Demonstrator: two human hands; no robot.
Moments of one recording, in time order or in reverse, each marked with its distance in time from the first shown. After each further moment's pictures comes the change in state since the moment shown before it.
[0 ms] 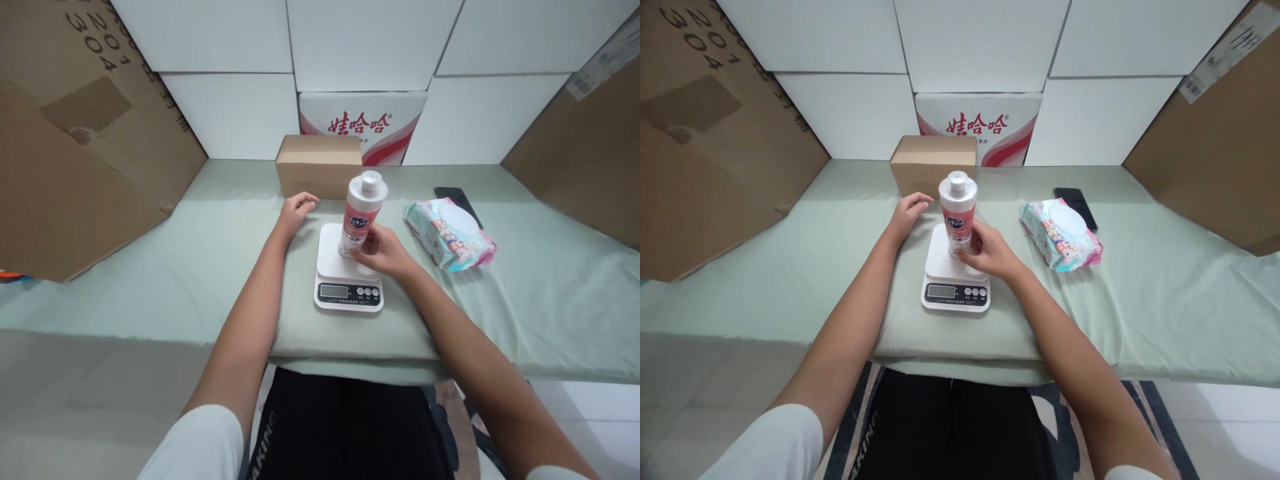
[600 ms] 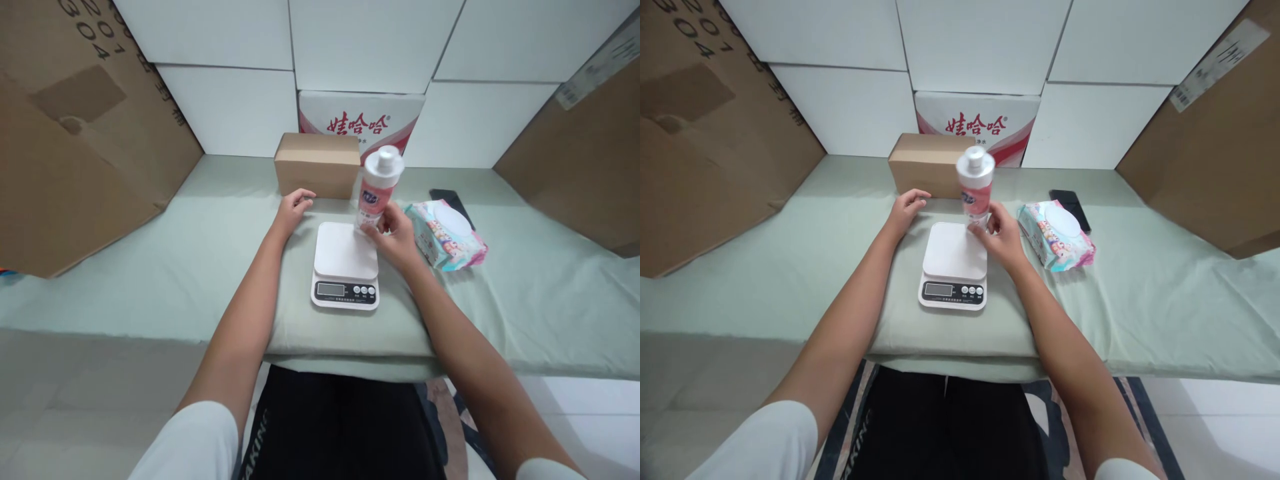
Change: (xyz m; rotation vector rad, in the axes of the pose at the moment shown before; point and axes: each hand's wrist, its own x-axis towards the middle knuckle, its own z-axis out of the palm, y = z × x) left_hand 0.004 -0.005 0.000 0.000 0.025 0.039; right_hand 0.008 0.015 -0.014 -0.087 0.385 -0.052
